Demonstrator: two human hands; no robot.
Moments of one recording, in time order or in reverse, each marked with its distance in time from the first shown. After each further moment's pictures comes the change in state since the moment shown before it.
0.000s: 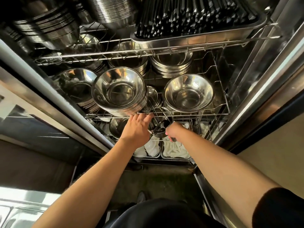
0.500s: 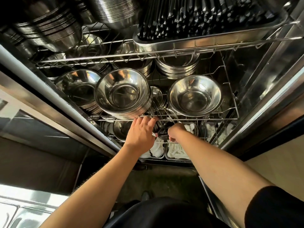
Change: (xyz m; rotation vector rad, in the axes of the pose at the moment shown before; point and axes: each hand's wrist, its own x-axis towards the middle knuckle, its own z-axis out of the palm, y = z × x) left_hand 0.000 0.003 0.005 0.023 0.056 -0.020; right_hand 0.020 -0.017 0.009 0.170 0.056 0.189
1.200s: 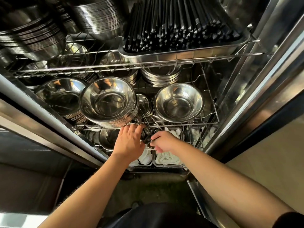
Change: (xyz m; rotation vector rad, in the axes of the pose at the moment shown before) left_hand 0.000 0.003 -0.002 -0.043 -0.008 -0.035; right_hand -0.068 0.020 -0.027 0.073 -0.206 -0.304
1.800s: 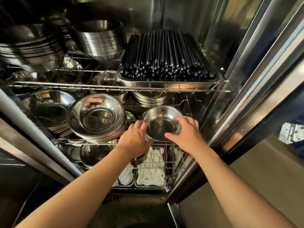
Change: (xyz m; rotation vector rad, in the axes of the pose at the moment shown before) left_hand 0.058 0.052 -0.052 -0.260 0.018 0.076; right_hand -0.066 -0.021 -0.125 -0.581 0.689 -0.386
